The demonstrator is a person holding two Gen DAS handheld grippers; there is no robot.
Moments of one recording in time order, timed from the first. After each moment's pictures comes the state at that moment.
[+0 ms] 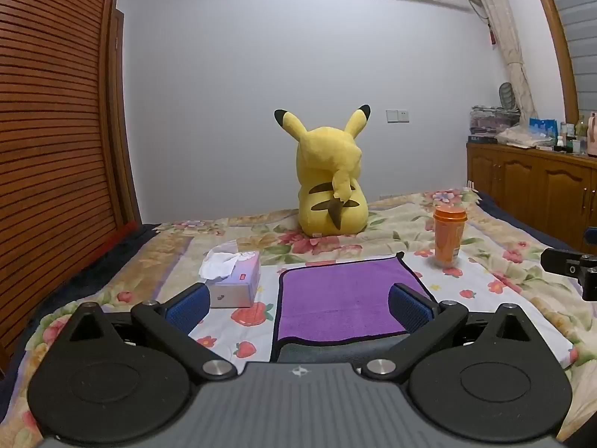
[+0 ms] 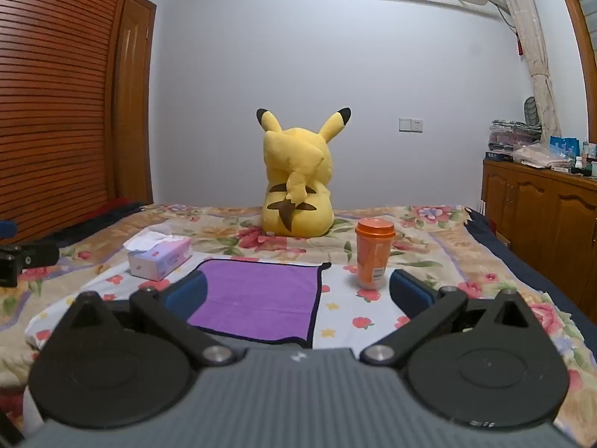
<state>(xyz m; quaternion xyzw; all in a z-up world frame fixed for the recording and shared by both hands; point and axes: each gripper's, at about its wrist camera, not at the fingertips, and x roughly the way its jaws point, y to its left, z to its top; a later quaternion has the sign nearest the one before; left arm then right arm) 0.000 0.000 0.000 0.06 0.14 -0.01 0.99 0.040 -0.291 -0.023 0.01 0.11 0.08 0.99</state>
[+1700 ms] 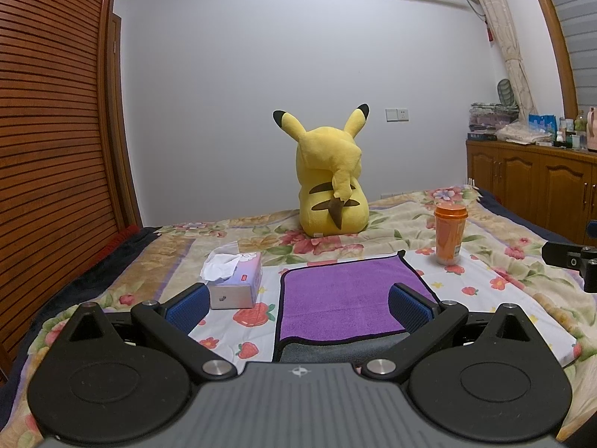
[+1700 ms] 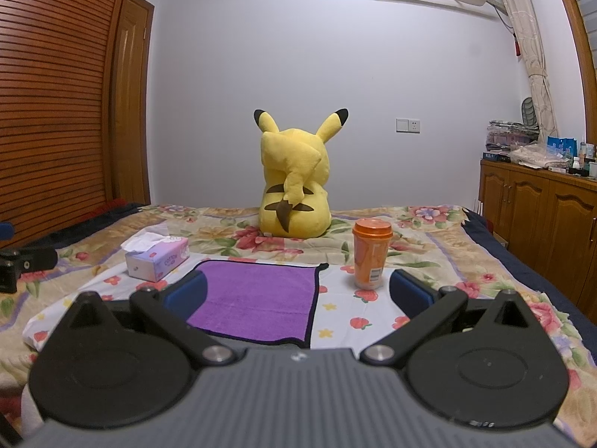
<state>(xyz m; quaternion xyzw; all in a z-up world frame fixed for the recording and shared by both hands) 0.000 0.000 0.000 0.06 0.14 -0.01 0.99 0.040 -0.291 -0.024 0.01 0.11 0.08 0.99</state>
